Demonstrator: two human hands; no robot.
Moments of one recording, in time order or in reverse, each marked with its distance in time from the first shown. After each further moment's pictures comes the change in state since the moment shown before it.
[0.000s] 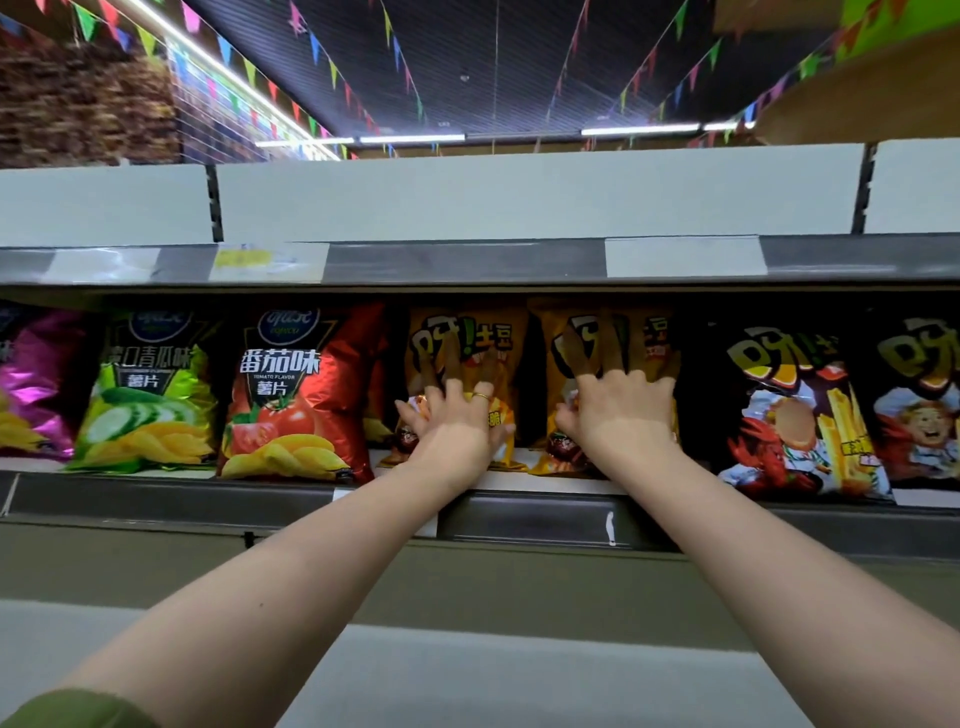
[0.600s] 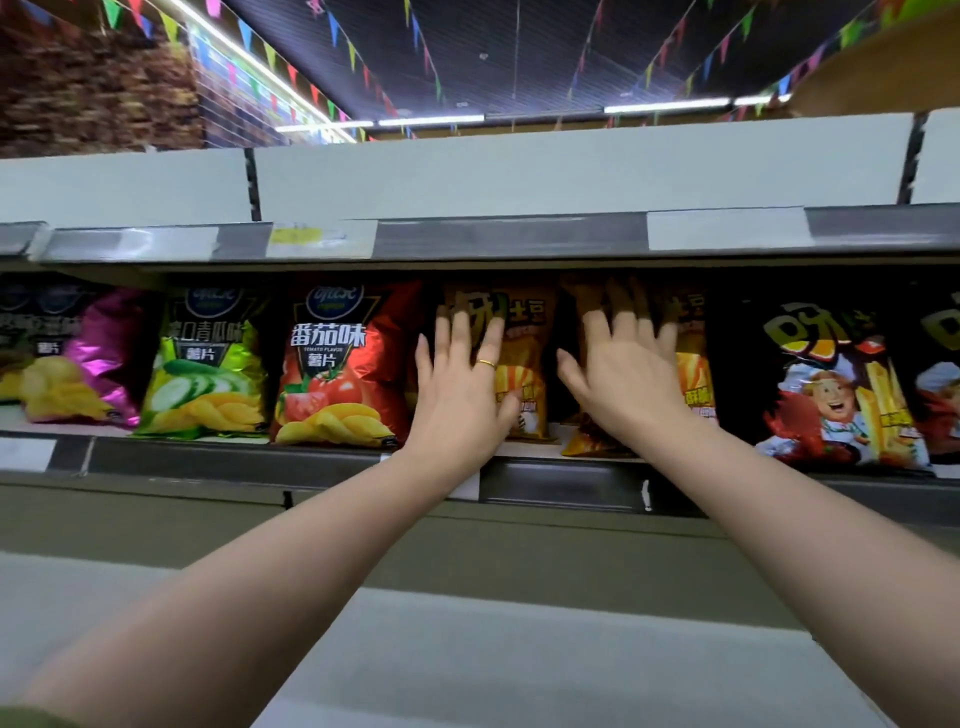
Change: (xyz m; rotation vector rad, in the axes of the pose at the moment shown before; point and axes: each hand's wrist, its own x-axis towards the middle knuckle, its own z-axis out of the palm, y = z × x) left_hand -0.032 -0.032 -0.021 -0.020 0.375 0.235; right_hand -0.013 -0.020 -0.016 0.120 0.268 -0.100
